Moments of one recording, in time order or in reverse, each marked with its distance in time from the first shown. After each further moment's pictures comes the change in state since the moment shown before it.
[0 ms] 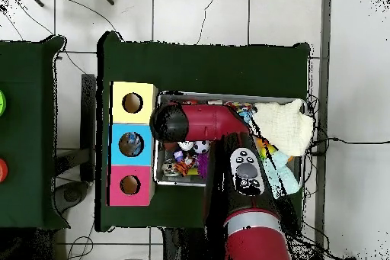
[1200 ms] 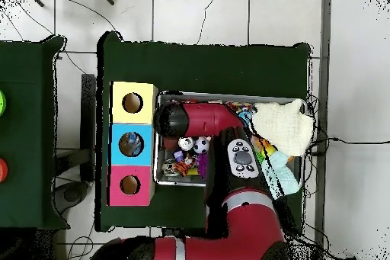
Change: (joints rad) arm 0.001 0.117 0.000 -0.071 -0.002 0.000 0.000
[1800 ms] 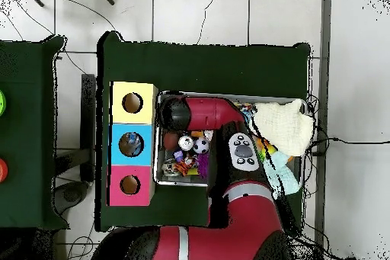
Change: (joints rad) arm -0.004 0.052 0.000 -0.073 0.000 0.000 0.000
